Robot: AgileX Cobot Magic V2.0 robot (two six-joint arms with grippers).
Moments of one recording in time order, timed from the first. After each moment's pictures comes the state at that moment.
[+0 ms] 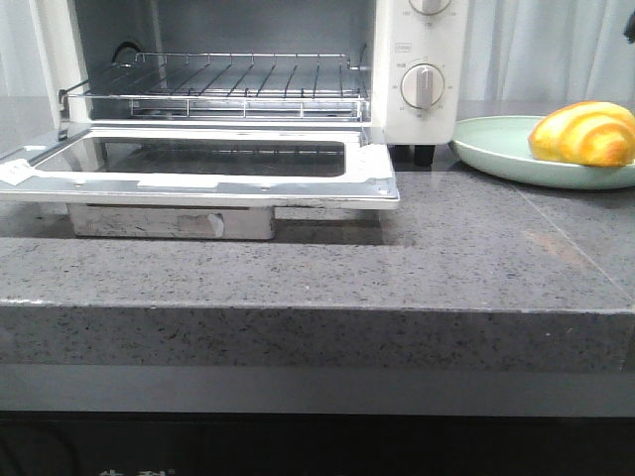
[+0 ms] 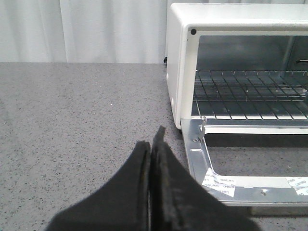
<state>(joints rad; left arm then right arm) -0.07 0.33 -0.45 -0.06 0.33 0.09 -0.05 1.20 -0.89 0.38 0.42 0.28</state>
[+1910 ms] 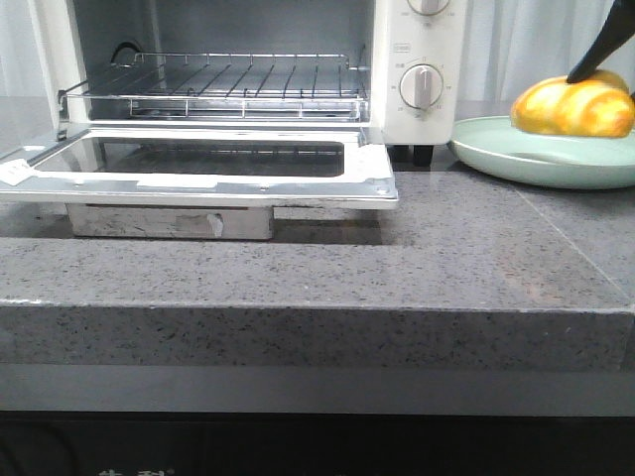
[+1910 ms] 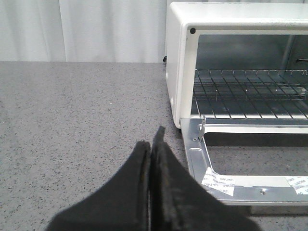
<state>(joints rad) -0.07 0.33 -0.45 -0.06 0.34 0.09 -0.09 1.43 -1.10 0.62 0.69 0.12</state>
